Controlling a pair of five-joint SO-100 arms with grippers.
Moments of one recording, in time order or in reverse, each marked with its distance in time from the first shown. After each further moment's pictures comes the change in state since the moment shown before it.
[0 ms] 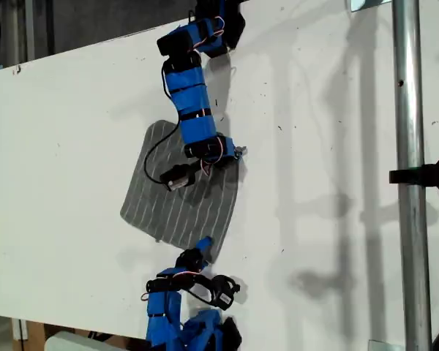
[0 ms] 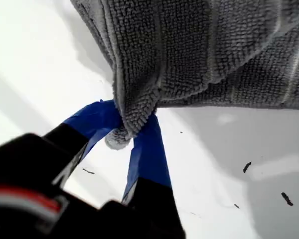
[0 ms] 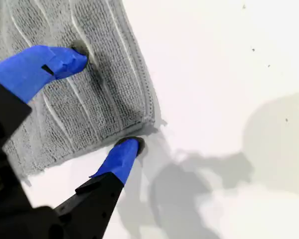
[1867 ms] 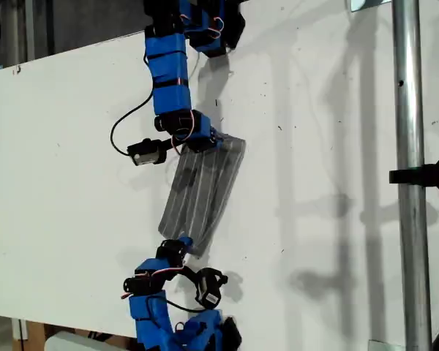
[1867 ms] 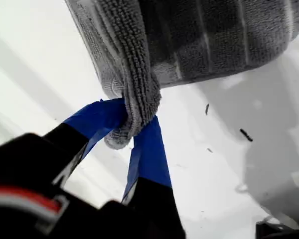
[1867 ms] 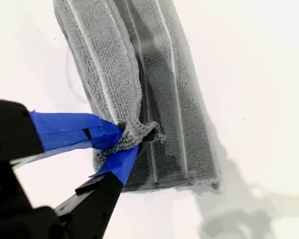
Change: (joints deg) arm 0 0.4 -3.3 -31.7 16.0 4.8; arm 1 7.8 24.4 16.5 2.1 1.1
